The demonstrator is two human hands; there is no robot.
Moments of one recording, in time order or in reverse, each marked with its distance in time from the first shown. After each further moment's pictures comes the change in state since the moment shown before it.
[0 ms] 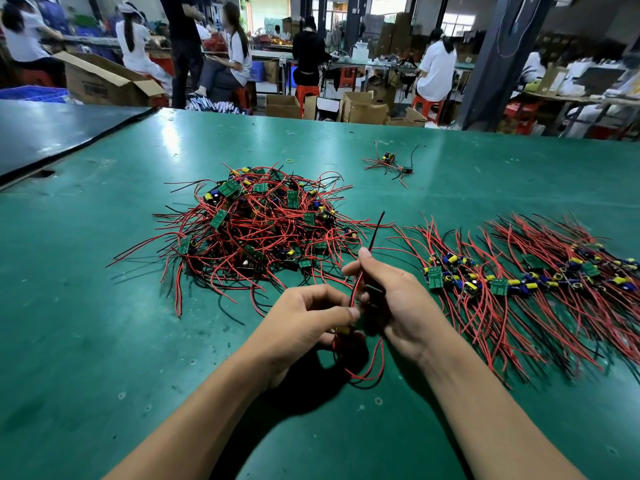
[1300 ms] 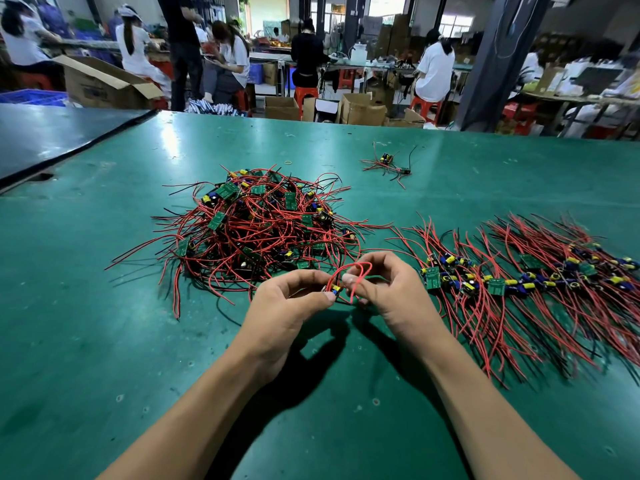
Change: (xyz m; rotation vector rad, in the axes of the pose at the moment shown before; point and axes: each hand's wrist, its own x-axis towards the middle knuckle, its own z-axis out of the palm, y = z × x) left_hand 0.000 0.005 -0.005 -0.170 0.208 0.089; right_hand 0.003 0.005 -0.013 -0.204 -0.008 -0.297
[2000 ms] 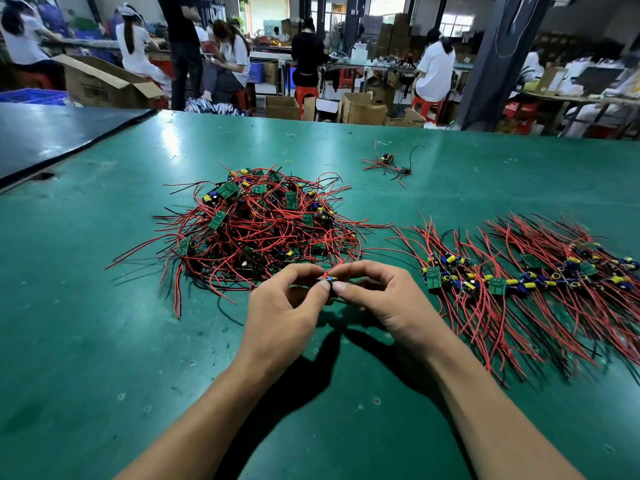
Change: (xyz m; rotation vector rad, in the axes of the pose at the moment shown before) left_hand 0.002 -0.011 -0.001 0.462 0.154 0.349; right_hand -0.003 0.002 -0.002 -0.029 -0.204 0.036
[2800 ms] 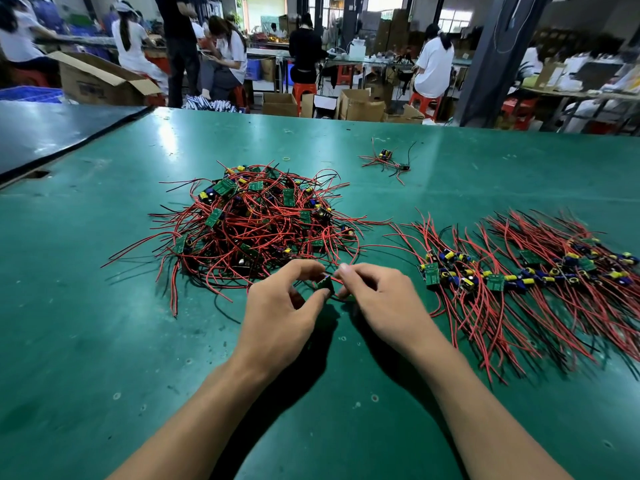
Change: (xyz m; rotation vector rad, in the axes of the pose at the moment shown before) left_hand -0.001 0.001 -0.003 0.263 -0.008 0.156; right_hand 0.002 0.002 0.008 -0.511 0.241 -0.012
